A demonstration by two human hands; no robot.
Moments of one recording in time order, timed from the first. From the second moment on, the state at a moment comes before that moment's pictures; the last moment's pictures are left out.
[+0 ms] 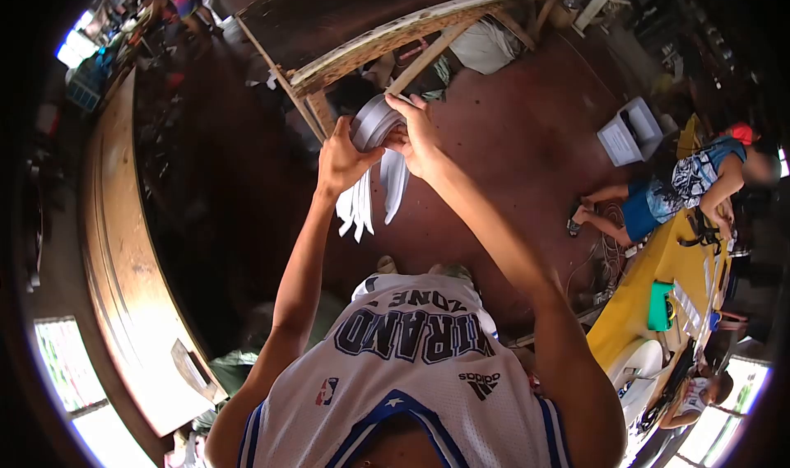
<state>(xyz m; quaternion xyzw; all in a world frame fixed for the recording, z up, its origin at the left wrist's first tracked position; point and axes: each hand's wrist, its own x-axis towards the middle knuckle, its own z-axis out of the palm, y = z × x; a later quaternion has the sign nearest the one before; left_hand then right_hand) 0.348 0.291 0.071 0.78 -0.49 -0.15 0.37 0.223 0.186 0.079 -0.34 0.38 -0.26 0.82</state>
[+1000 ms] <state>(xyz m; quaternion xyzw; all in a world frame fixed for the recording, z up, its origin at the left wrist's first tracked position) 0.413 -0.043 0.345 0.68 -0.54 -0.16 0.47 0.210 -0.192 0.029 -0.71 -0.01 -0.16 0.69</state>
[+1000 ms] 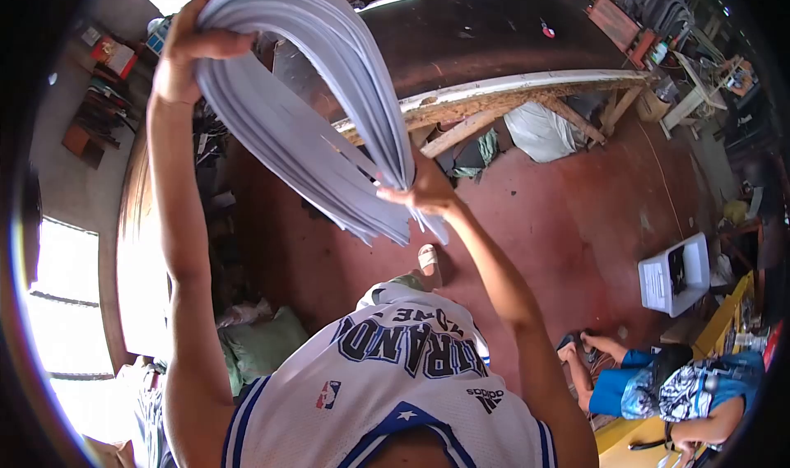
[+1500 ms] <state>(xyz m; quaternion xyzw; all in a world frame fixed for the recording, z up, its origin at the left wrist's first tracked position) 0.547 -0.070 0.443 0.63 -0.62 0.28 0.36 0.293 -0.314 0.001 -0.73 0.02 -0.14 0.67</state>
